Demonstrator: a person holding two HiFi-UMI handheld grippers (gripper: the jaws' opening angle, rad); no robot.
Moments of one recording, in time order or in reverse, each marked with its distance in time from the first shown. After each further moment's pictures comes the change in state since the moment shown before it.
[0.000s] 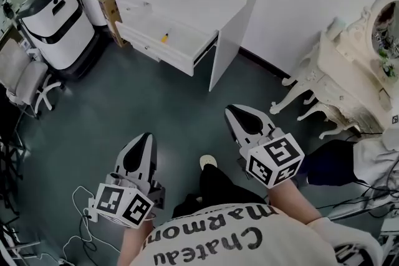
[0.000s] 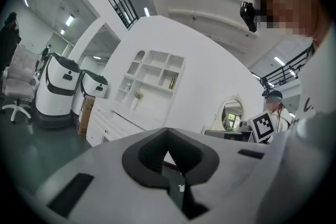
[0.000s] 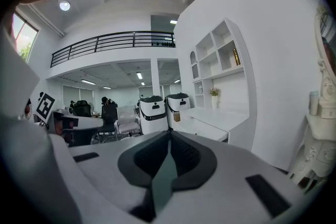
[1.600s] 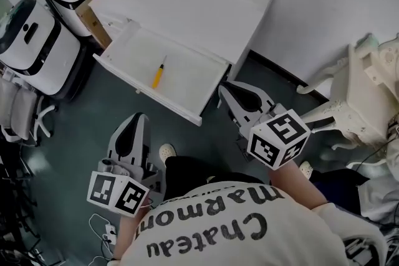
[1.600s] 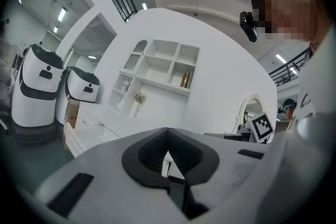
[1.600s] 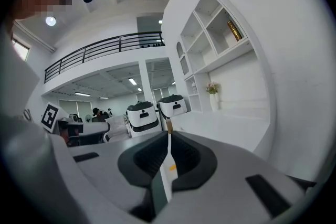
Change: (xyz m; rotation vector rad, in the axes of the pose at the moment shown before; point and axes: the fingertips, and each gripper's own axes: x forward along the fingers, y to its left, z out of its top) left arm 0.351 0.177 0.090 0.025 -0.002 -0.018; right arm 0.324 -0.214 0.085 0.117 -0.016 0.047
